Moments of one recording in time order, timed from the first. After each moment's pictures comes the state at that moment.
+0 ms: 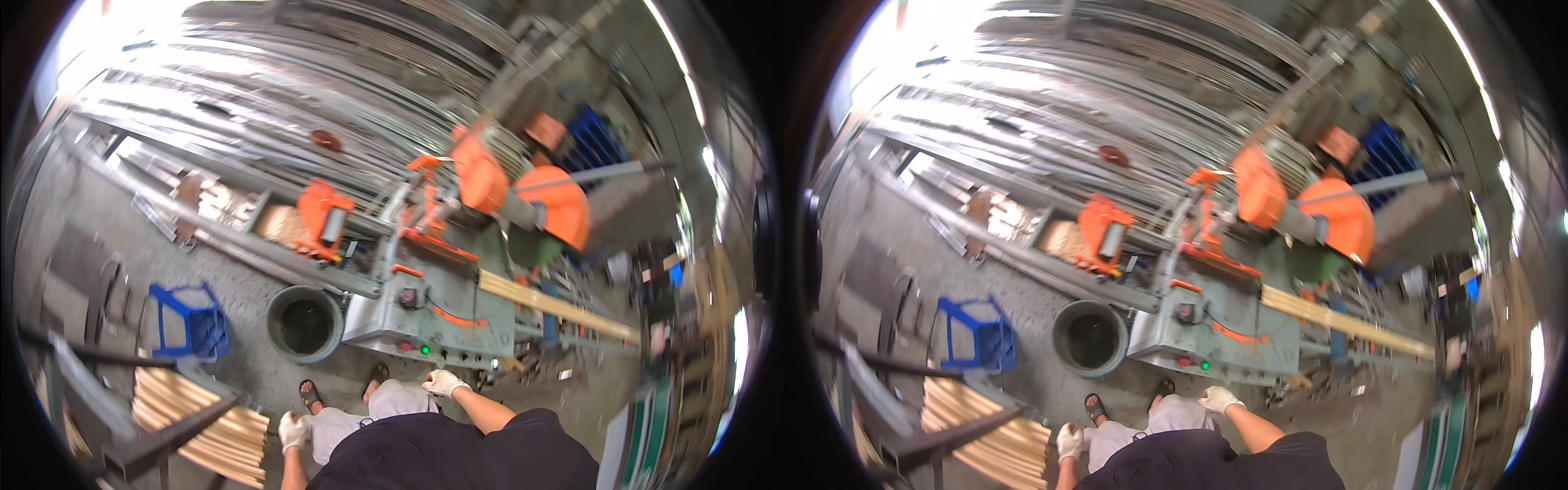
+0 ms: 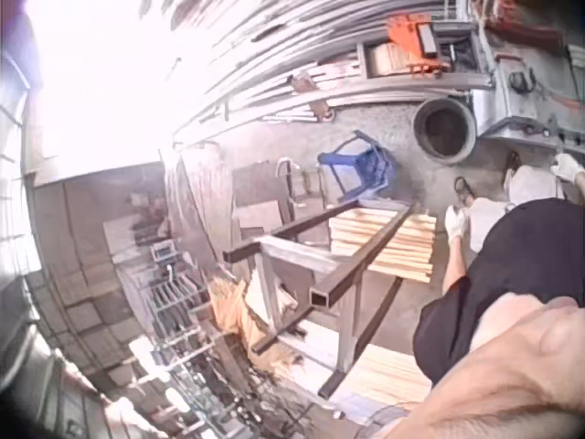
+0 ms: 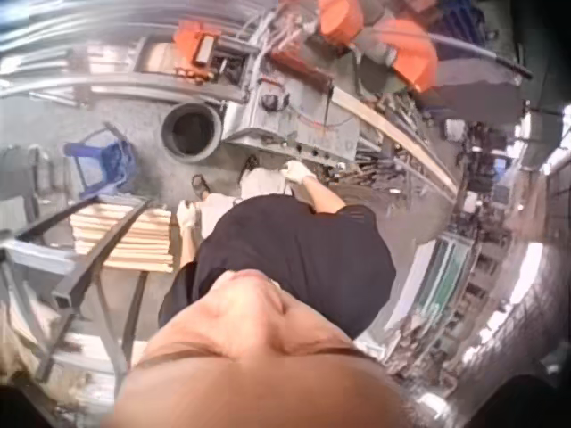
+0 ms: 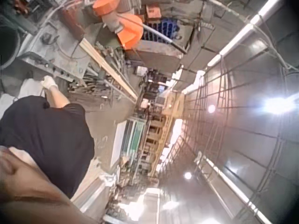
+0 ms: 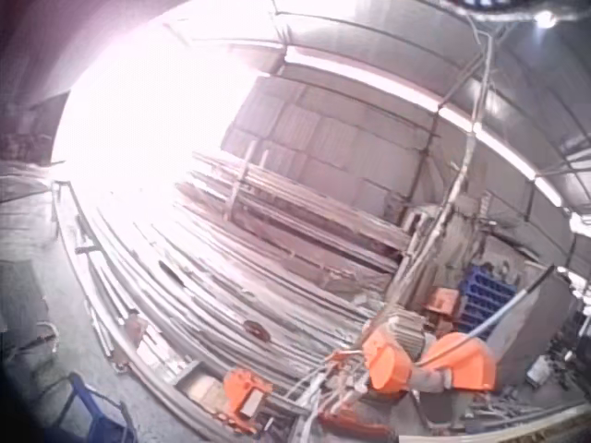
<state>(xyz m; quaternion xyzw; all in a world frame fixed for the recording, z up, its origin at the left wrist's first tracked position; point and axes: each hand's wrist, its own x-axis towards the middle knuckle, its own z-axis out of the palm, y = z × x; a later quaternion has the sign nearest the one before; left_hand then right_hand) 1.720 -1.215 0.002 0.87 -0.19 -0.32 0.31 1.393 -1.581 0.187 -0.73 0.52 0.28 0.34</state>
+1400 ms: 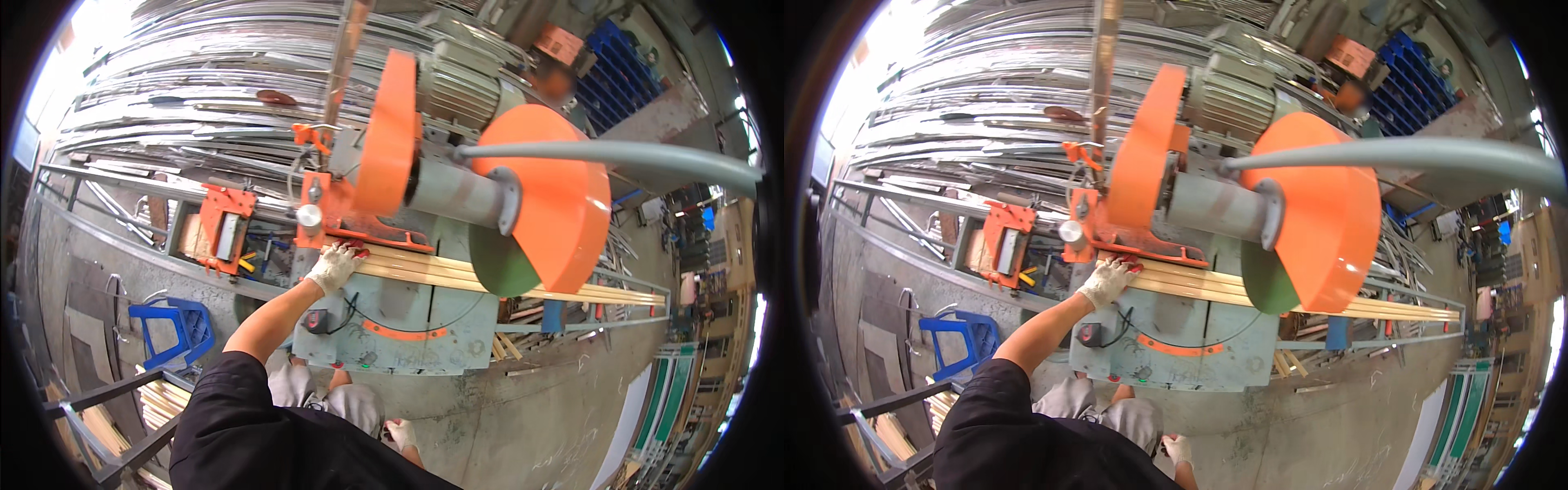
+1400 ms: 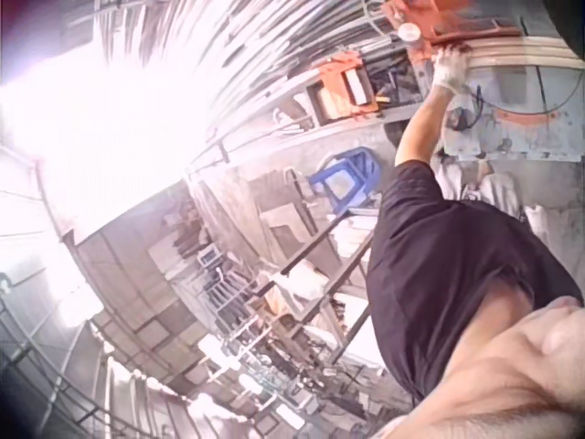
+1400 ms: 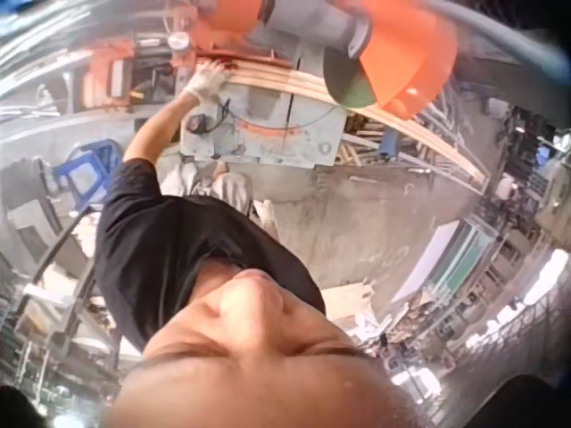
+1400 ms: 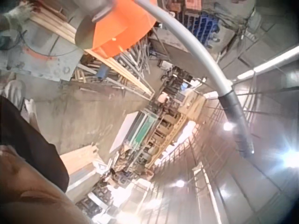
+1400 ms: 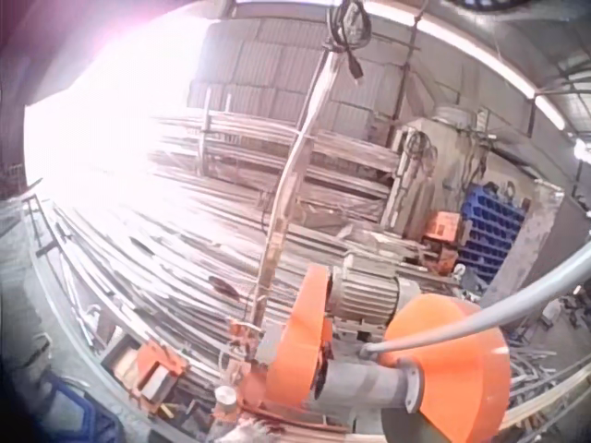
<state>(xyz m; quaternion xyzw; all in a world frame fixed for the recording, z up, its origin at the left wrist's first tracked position) 1.610 -1.928 0.135 0.54 -0.83 -0.13 0.04 1.219 -1.515 0.078 -0.24 0.77 0.02 0.59</state>
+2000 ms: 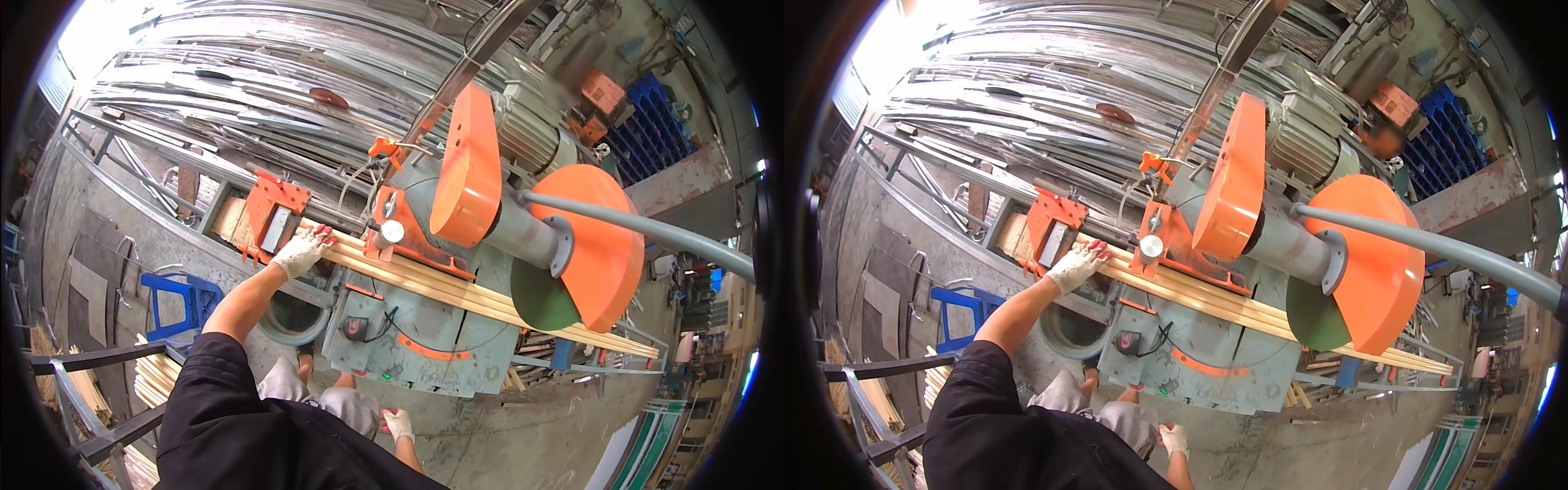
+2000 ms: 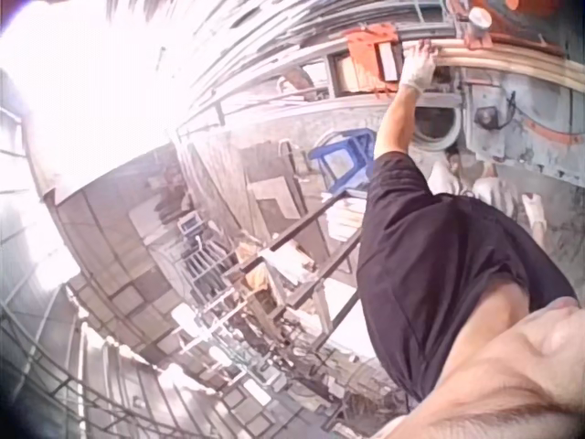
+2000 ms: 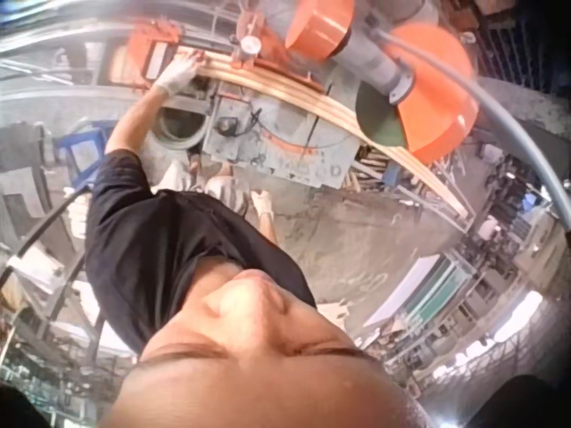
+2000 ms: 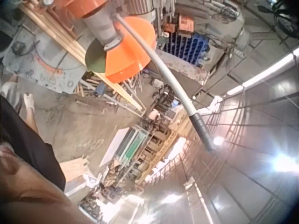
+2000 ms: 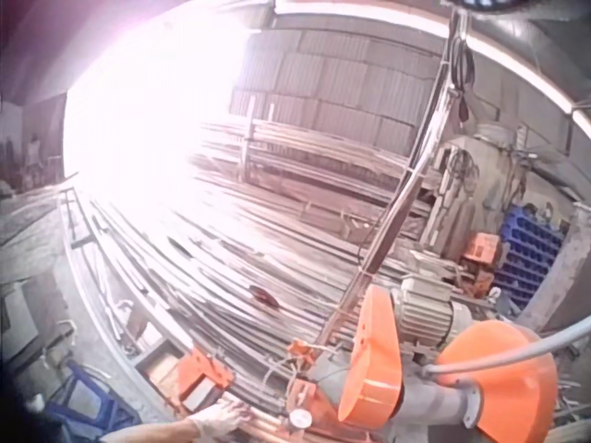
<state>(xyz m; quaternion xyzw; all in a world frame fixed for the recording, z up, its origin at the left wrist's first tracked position) 1.821 -1.868 0.136 0.59 -0.81 -0.06 0.07 1.285 -1.573 0.050 -0.31 0.74 0.03 0.60</state>
